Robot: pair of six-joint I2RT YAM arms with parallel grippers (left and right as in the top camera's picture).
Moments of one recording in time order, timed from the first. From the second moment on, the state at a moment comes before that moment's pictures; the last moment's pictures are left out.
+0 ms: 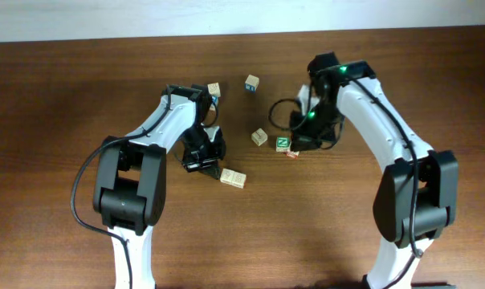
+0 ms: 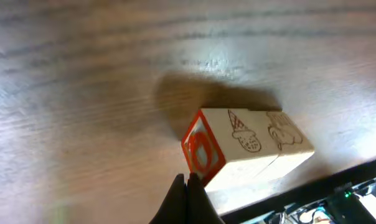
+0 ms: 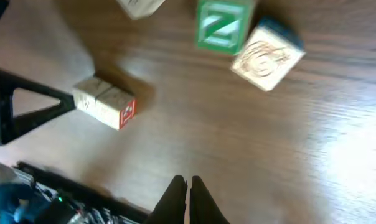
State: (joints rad) left arm -0.30 2.20 1.61 -1.29 0.42 -0.23; right arm 0.24 2.00 1.67 -1.30 -0.43 0.22
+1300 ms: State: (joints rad) left arm -0.33 2.20 1.61 -1.25 0.25 -0.23; right arm 0.55 2.00 1.32 -0.60 -0.41 0.62
